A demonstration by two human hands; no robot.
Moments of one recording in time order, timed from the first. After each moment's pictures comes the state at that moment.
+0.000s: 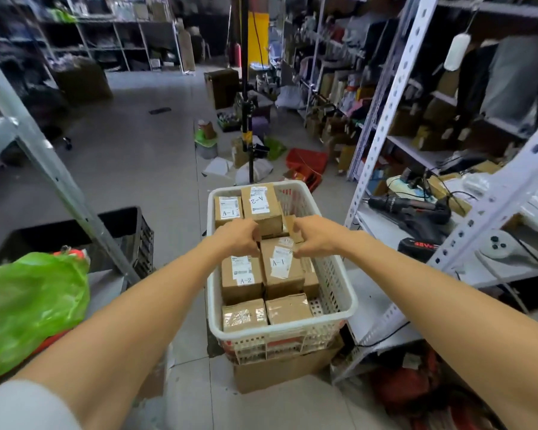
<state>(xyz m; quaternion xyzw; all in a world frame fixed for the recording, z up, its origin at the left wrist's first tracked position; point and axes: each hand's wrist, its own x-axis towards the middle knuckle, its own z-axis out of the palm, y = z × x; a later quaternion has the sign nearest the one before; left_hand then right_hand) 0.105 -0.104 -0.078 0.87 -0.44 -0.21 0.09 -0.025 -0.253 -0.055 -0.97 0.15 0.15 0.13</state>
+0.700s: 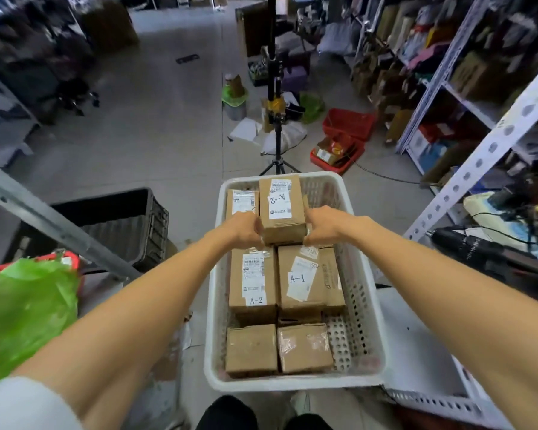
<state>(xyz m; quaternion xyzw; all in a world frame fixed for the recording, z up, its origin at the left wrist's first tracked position) 0.245 -0.207 -0.132 0.89 -0.32 -0.30 0.13 0.146 -0.381 -0.116 -0.95 0.11 0.24 0.16</state>
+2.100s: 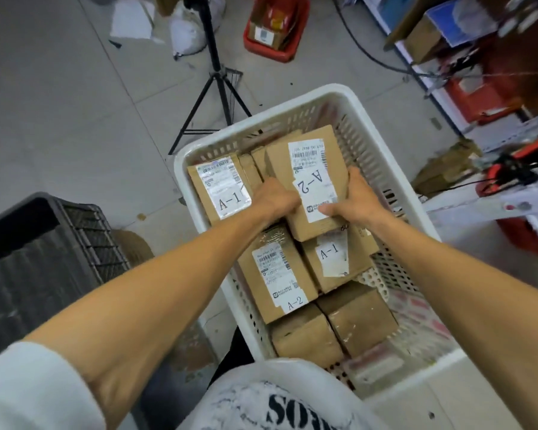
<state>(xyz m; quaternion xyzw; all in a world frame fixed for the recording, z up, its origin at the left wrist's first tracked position) 0.381 -0.315 -0.292 0.81 -0.23 -0.49 0.24 0.234 -0.408 -0.299 -0.73 0.54 0.06 0.42</state>
